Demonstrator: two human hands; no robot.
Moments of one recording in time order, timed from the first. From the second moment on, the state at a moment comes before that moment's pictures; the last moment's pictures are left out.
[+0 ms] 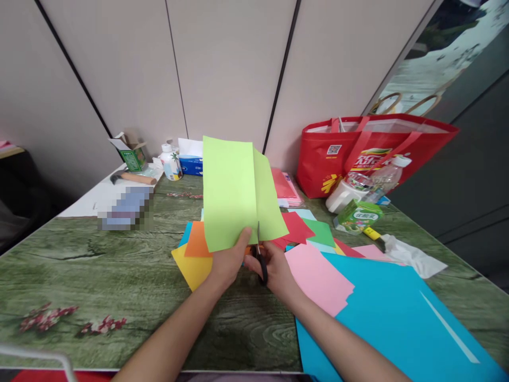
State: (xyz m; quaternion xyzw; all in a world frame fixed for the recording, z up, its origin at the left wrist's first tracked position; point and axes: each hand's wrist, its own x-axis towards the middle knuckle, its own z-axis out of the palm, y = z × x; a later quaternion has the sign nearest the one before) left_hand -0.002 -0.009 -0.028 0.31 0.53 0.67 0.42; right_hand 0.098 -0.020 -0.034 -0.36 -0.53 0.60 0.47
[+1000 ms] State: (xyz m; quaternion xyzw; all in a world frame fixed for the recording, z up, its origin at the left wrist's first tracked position) left_hand -0.001 -0.012 -0.018 0.32 0.55 0.64 0.43; right_hand 0.098 -0.022 -0.033 -0.41 -0.52 0.60 0.45
